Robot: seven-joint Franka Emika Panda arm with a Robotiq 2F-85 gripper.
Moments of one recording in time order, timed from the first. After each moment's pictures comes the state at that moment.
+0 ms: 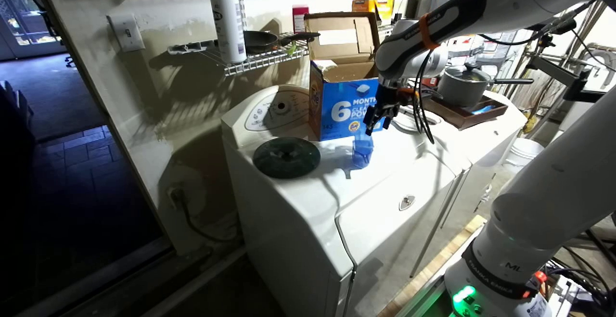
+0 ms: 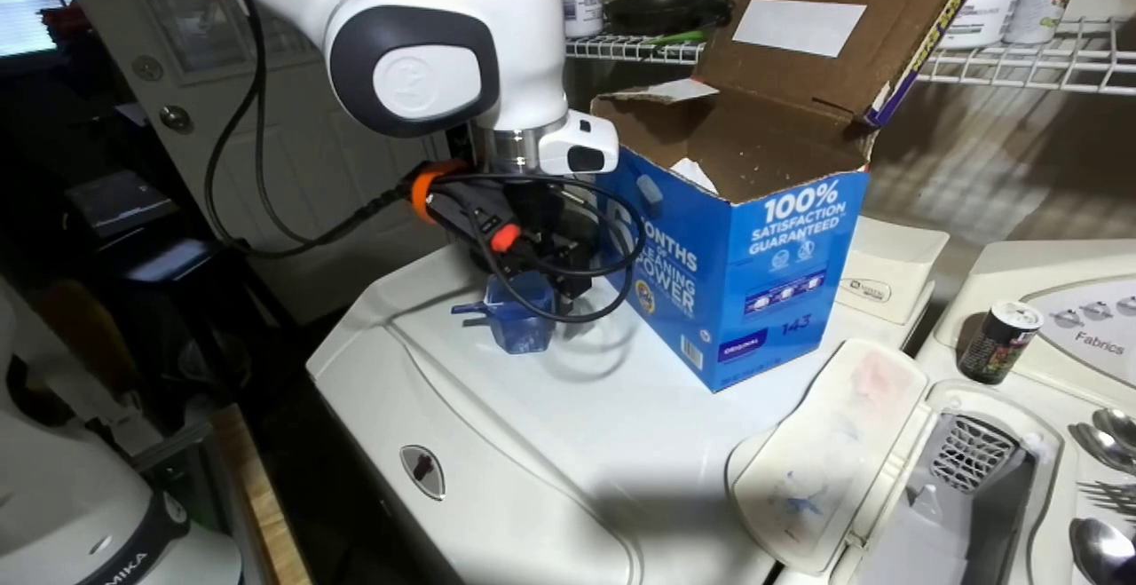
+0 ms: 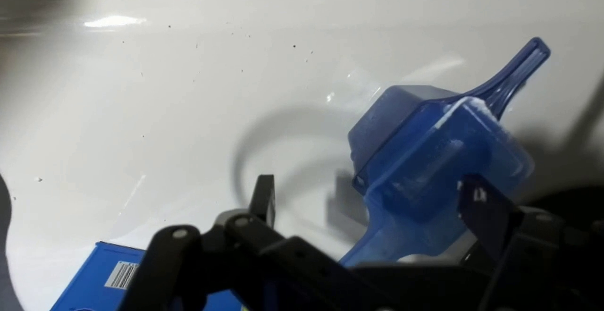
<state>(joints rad) -0.07 -0.18 -0.20 -2.47 0.06 2.31 -0.32</state>
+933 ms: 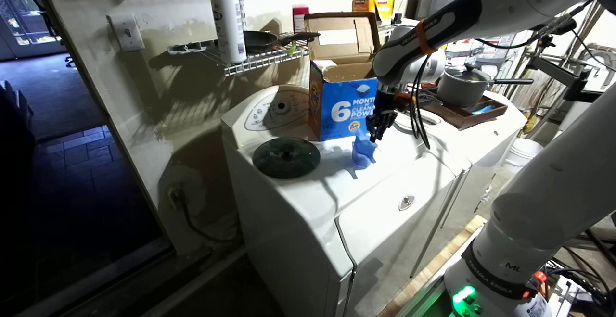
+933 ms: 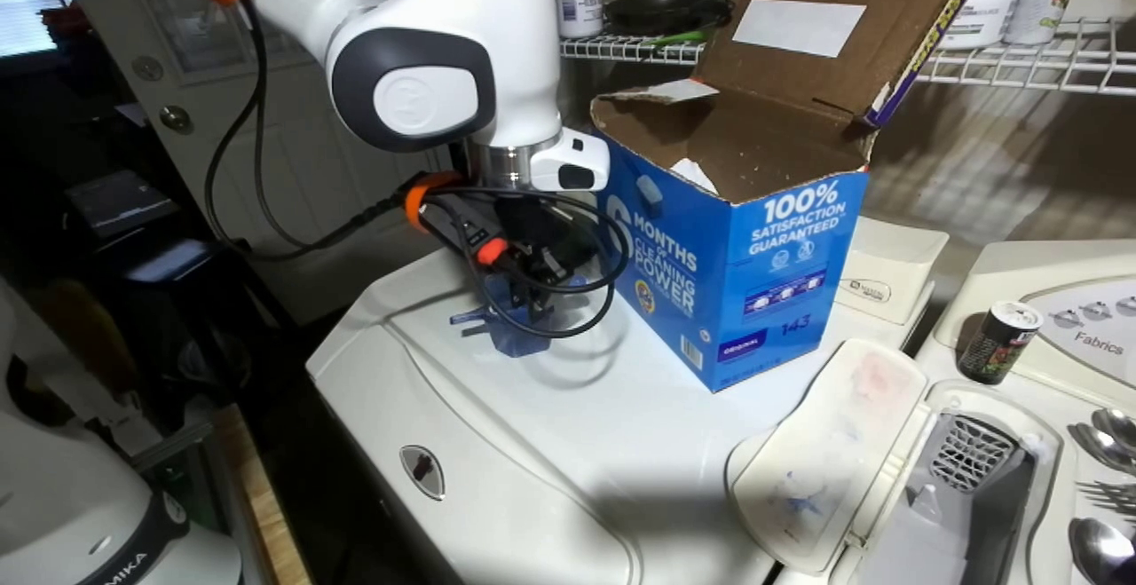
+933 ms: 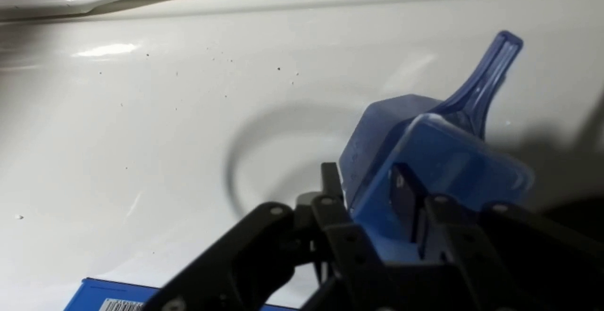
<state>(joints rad) -0.07 -0.17 -0.19 -2.49 0.07 2.32 -0.27</state>
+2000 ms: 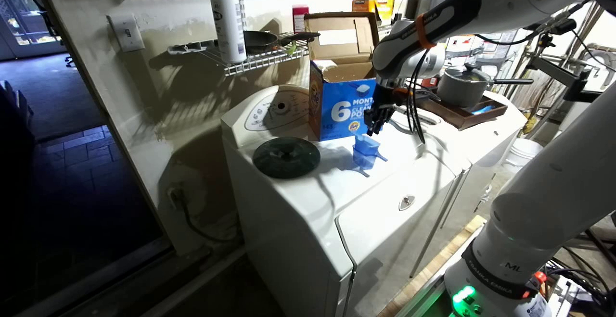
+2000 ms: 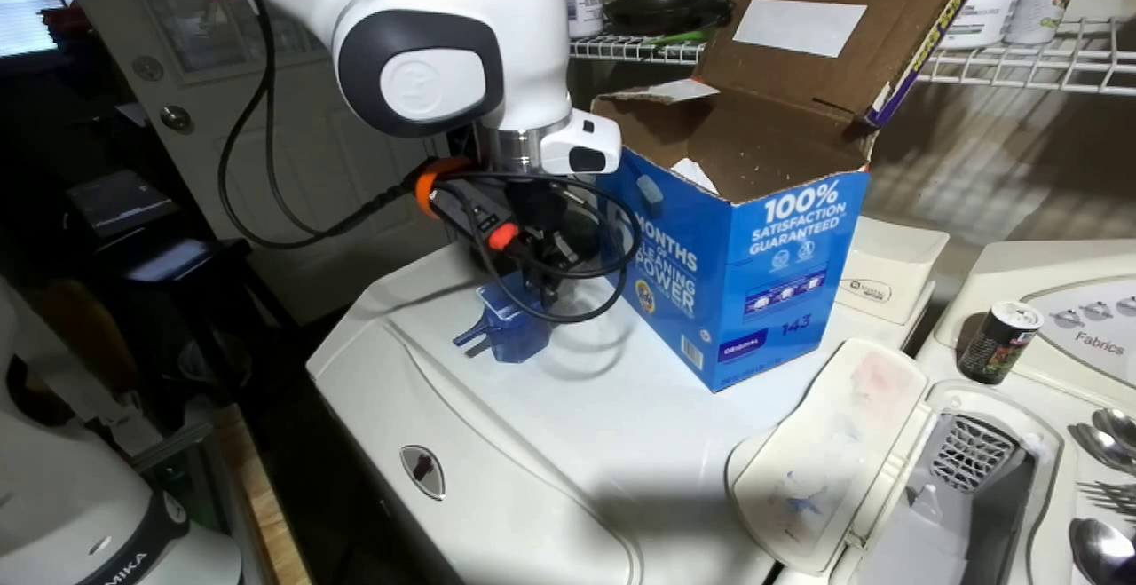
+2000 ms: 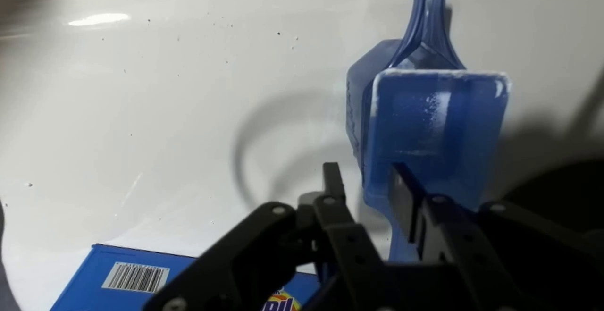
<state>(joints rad) -0.08 -0.17 -0.19 -2.45 0.10 2.32 -0.28</state>
